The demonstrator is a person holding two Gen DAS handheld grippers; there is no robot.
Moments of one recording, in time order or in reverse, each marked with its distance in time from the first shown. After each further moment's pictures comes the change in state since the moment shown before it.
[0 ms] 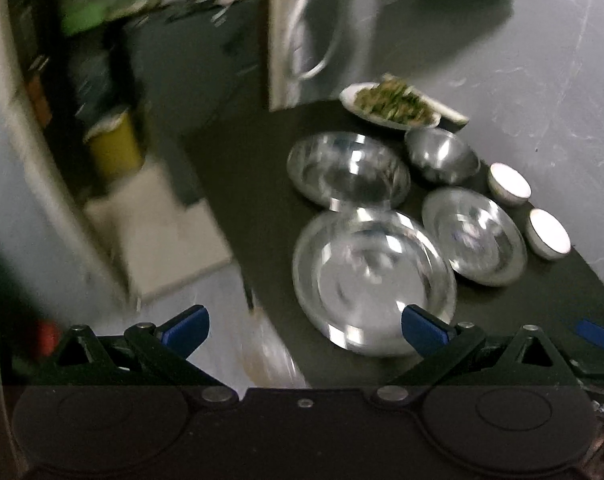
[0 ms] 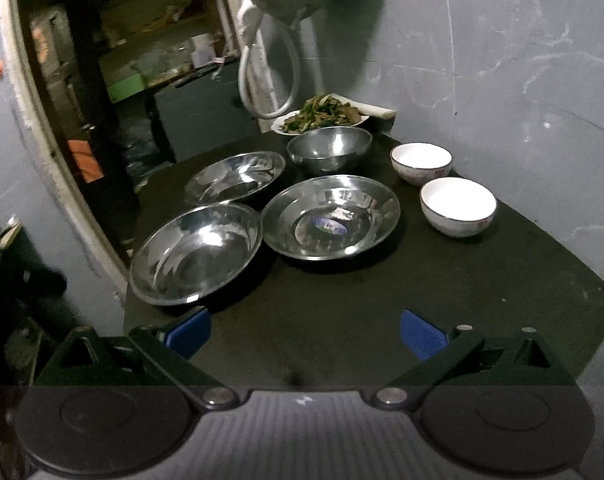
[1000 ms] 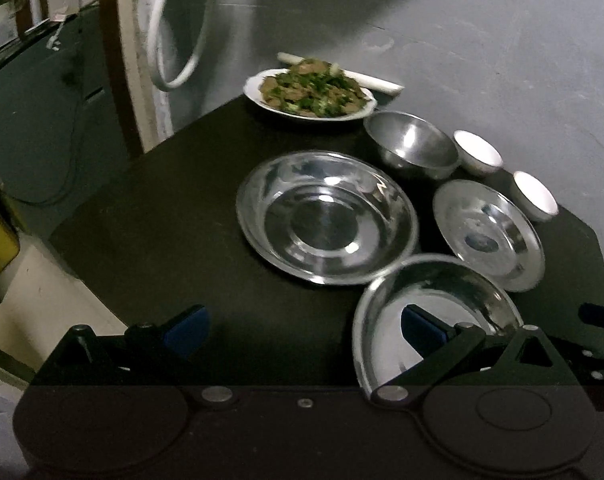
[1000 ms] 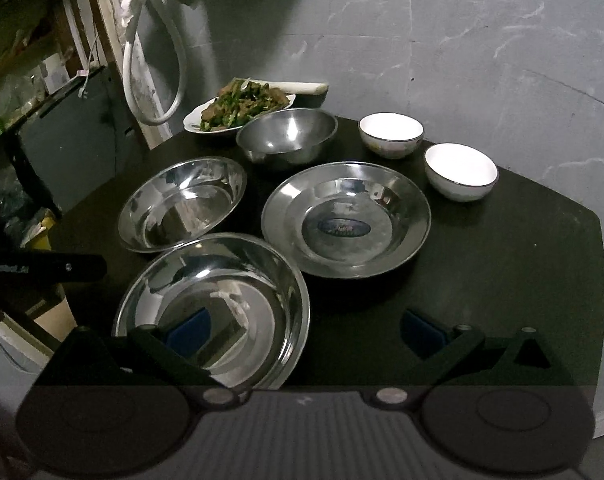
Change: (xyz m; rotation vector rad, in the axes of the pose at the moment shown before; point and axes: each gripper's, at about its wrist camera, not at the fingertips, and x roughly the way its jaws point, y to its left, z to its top) left arm 0.140 0.066 0.100 0.328 0.073 -0.346; right arm 0.085 0.112 0.028 0.295 0.050 -0.358
